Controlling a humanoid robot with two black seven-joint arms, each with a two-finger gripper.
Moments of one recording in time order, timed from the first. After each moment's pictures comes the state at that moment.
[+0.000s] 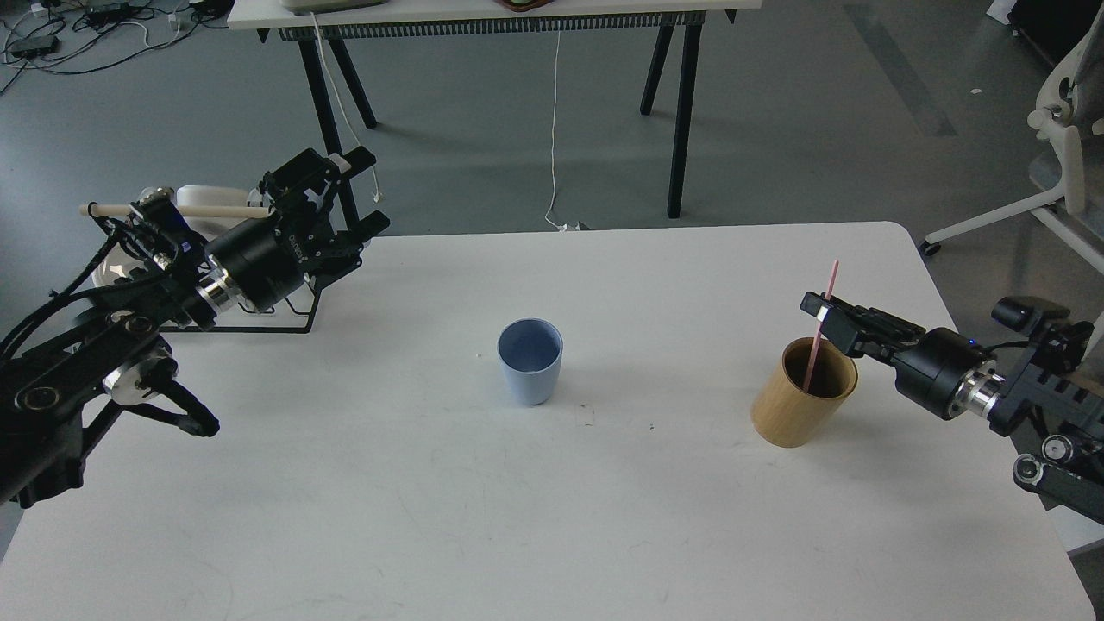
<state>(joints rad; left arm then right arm) -0.63 0.53 -0.70 -0.94 0.76 -0.49 -0.49 0.61 -0.80 0.24 1.13 -1.29 -0.27 0.49</state>
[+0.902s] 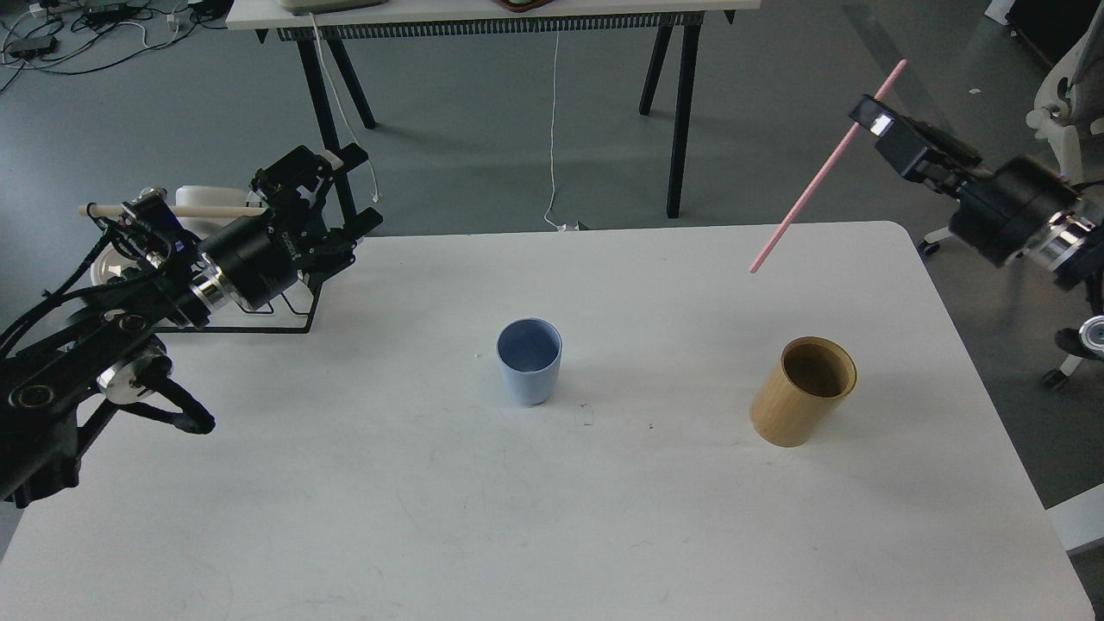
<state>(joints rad) -0.63 0.54 -0.72 -0.91 0.75 -0.49 -0.49 0.79 -0.79 0.48 1.29 -1.26 -0.20 0.49</state>
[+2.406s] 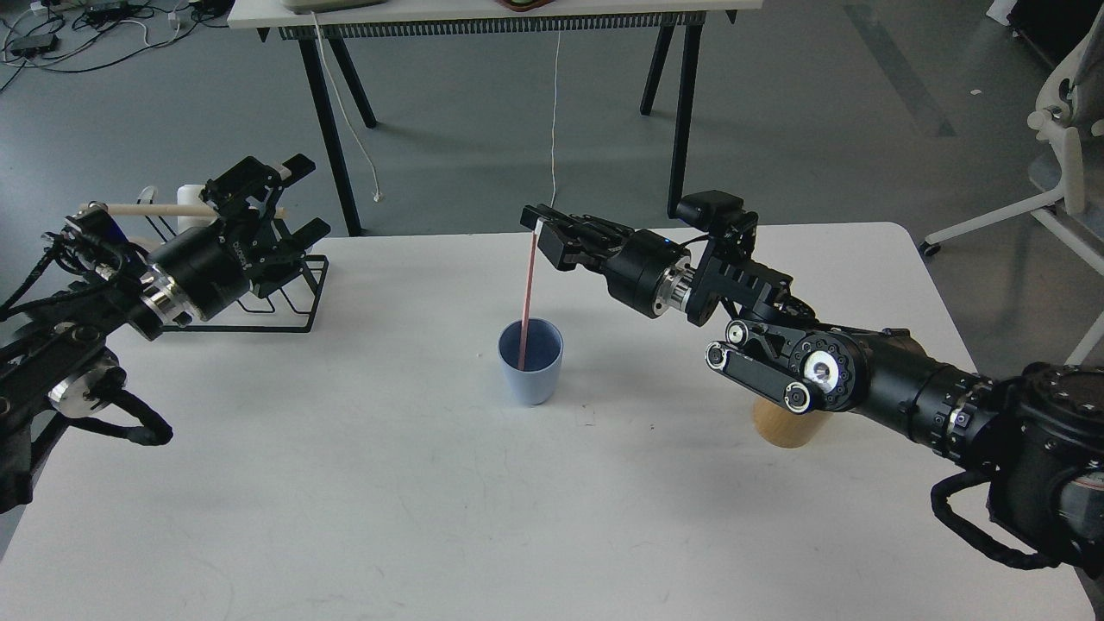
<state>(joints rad) -0.59 0.59 -0.73 -0.88 0.75 -0.49 -0.49 0.99 -0.05 0.11 0.69 -1.26 -0.24 0.49</state>
